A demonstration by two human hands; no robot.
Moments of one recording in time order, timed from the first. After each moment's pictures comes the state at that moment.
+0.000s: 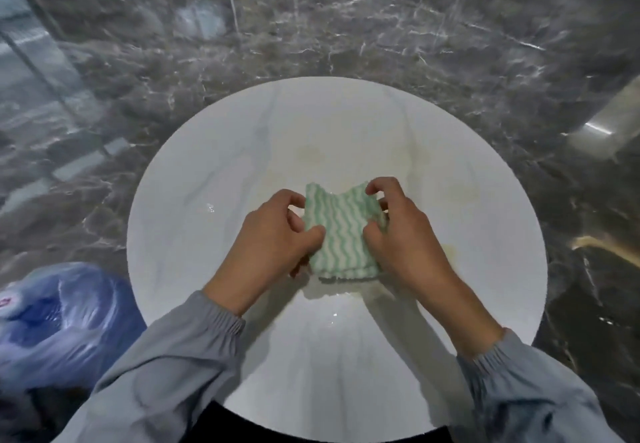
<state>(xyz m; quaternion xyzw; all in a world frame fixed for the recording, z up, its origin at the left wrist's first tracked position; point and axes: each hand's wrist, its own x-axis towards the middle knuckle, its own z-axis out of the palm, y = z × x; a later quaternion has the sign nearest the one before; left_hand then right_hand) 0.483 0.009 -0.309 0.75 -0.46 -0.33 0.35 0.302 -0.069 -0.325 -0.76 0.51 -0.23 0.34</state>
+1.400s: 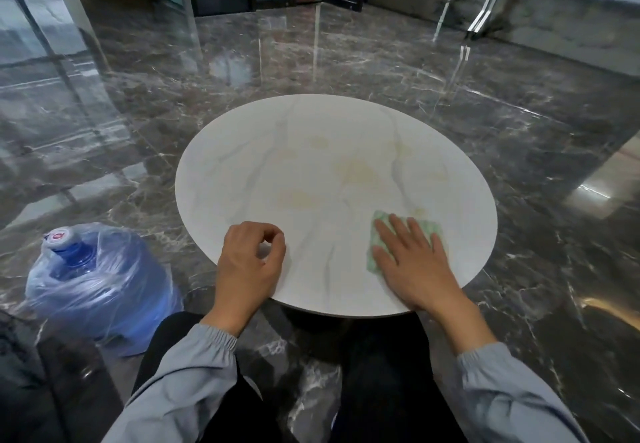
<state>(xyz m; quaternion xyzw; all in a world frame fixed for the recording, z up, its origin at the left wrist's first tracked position) 0.445 0.158 -0.405 0.72 -0.50 0.02 0.47 0.202 0.022 -0.385 -0.85 0.51 0.04 0.10</state>
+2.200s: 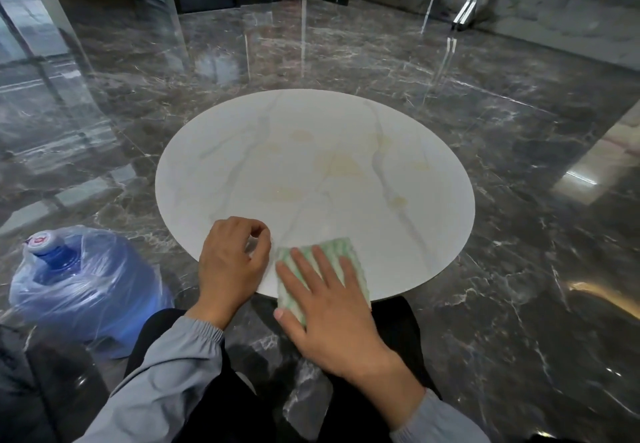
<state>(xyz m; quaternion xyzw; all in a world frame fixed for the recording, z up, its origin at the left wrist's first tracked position) 0.444 0.151 -0.415 0.73 -0.54 0.08 0.41 0.243 0.135 -0.395 -0.94 0.34 -0.02 0.09</state>
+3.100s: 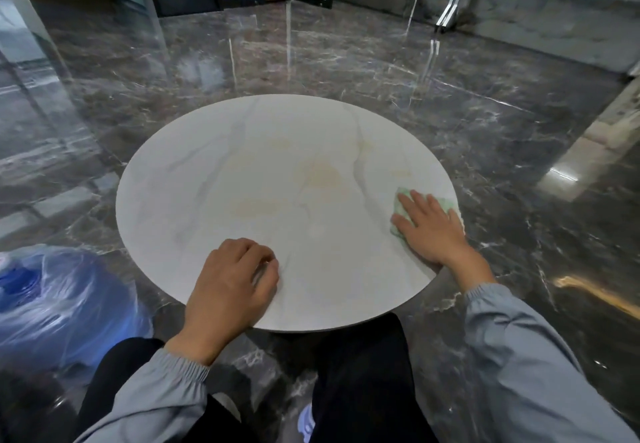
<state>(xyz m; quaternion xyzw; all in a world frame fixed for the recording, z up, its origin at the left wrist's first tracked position) 0.416 0.137 -0.412 0.68 -0.65 0.06 0.35 0.126 -0.090 -0.380 -0.79 0.60 0.04 0.13</state>
